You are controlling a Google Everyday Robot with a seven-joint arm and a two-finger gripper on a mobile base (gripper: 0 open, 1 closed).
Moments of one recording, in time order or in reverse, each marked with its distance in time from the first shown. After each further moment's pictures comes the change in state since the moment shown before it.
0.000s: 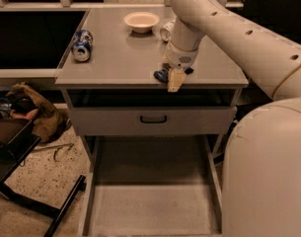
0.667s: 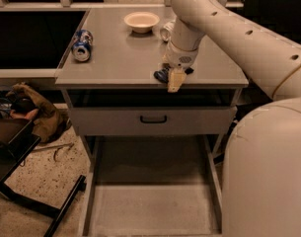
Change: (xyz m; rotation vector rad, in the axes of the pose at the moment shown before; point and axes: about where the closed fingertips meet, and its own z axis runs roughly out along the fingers) arm 0.000 0.000 0.000 0.000 0.000 0.000
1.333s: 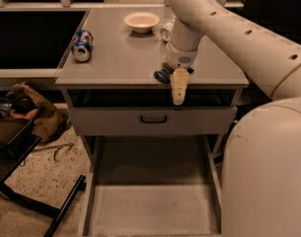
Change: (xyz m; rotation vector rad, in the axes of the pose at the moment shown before) arm 0.000 0.000 0.000 0.000 0.000 0.000
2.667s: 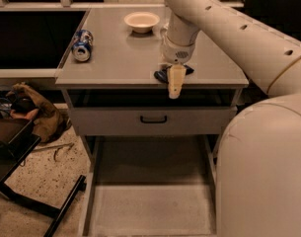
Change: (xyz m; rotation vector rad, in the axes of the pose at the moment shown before) arm -0.008 -0.006 -0.012 0.012 0.032 -0.011
